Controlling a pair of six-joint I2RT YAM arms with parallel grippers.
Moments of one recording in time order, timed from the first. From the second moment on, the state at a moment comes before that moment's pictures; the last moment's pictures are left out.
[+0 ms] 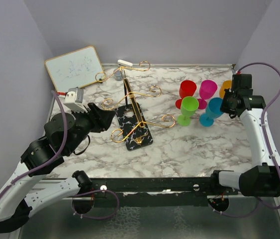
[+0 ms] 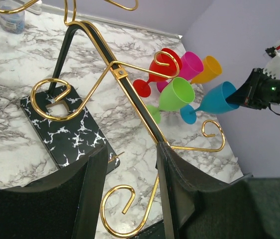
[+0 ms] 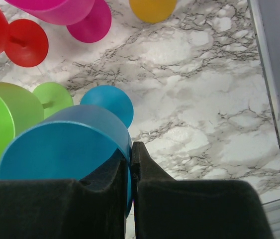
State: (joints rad) left arm -0.87 0.71 1.21 -0.70 -0.37 -0.62; right arm -0.05 1.24 1.29 -0.93 0.19 0.22
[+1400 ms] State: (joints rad) left arm -0.87 0.48 1.05 -0.81 -0.48 -0.65; right arm -0.05 0.98 1.23 -0.70 -0.01 0.24
